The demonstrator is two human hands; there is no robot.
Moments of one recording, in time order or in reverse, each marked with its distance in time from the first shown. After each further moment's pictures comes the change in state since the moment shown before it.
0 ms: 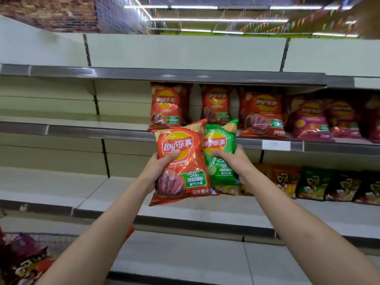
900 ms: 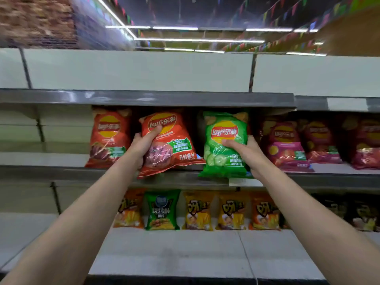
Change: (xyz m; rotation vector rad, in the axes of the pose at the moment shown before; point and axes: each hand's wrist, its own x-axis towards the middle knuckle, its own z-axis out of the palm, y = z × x) left_hand 0.172 0.080 0.116 0.113 0.224 0.105; right_hand 0.120 -0.054 -0.145 -0.020 0.129 -0.178
